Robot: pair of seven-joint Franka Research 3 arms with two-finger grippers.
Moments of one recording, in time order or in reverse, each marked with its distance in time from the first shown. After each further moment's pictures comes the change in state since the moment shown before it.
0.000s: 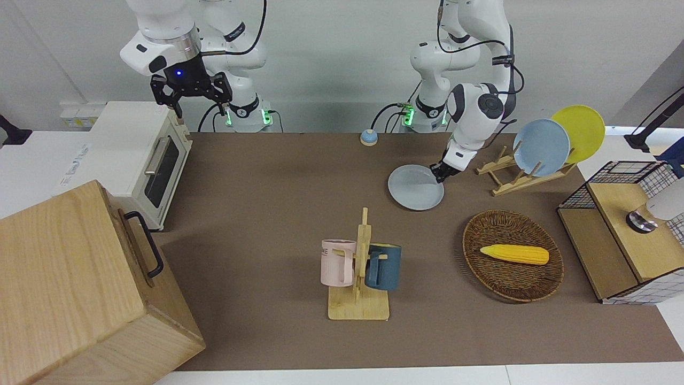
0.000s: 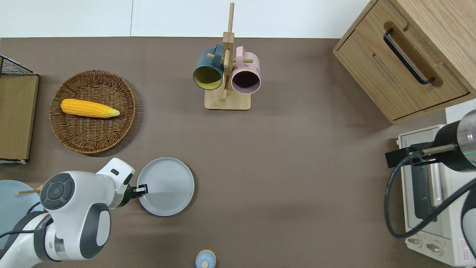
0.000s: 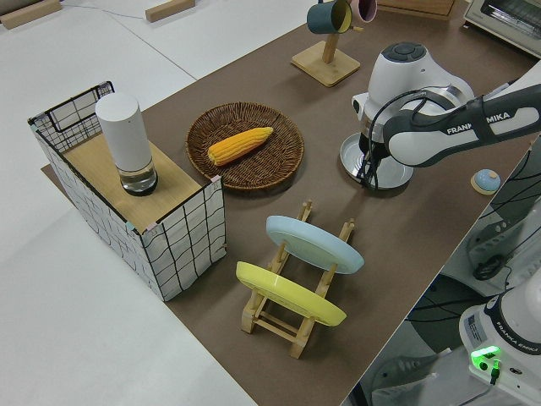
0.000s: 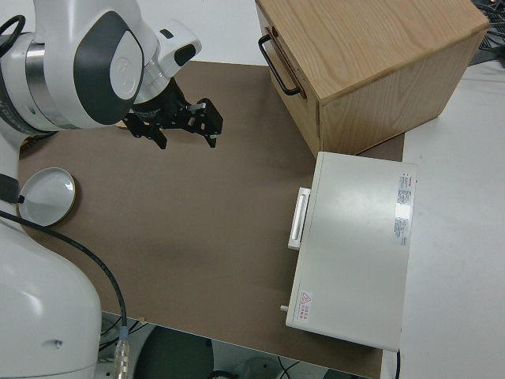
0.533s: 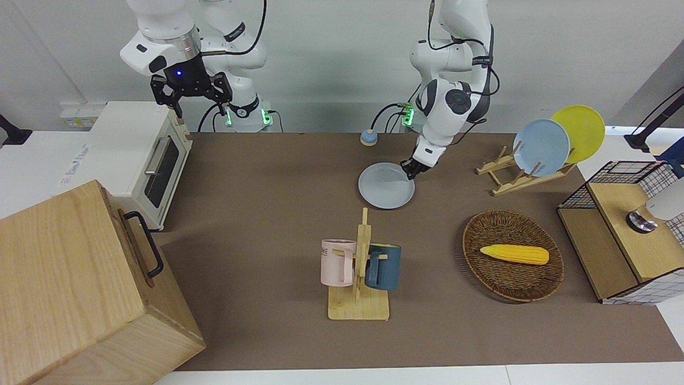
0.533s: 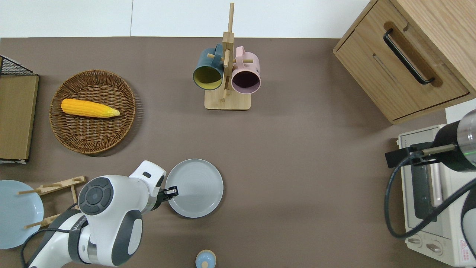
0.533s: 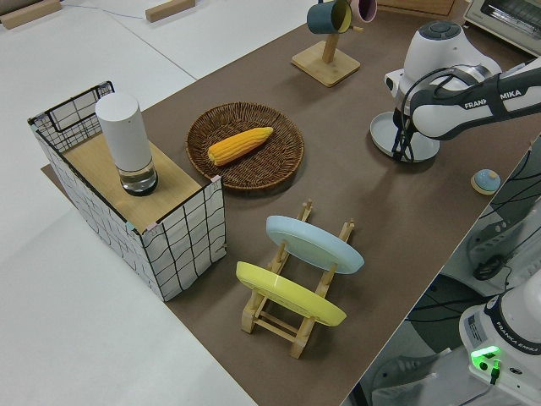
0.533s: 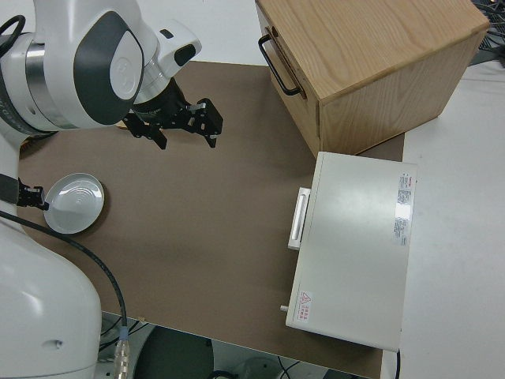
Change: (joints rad) left arm -0.195 0.007 -0.007 0.024 -0.090 0.011 -0.194; right arm 0.000 0.000 0.000 0.000 0.000 0.000 0.000
